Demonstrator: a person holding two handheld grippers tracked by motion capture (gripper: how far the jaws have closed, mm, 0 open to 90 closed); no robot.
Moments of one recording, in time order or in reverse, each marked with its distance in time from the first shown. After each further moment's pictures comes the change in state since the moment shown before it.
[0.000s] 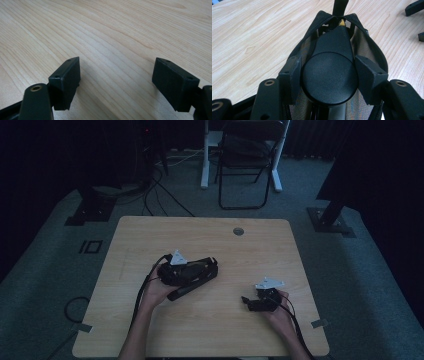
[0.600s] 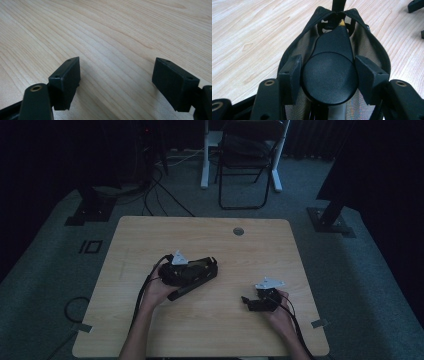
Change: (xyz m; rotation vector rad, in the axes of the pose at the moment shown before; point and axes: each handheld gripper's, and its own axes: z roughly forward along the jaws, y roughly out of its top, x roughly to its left) left arm 0.000 -0.001 0.005 0.027 -0.006 -0.003; right arm 0.000 0.000 0.000 0.000 0.000 -0.001
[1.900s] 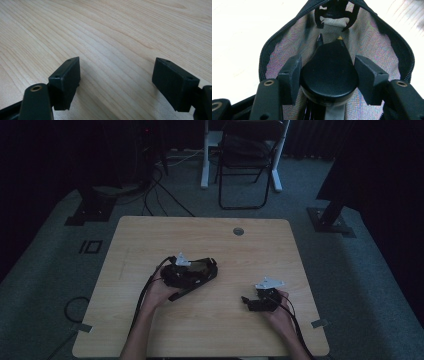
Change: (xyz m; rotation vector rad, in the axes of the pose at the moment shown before) left arm -0.001 -0.003 0.012 0.066 -0.015 -0.012; right arm 0.000 0.000 0.000 0.000 0.000 0.000
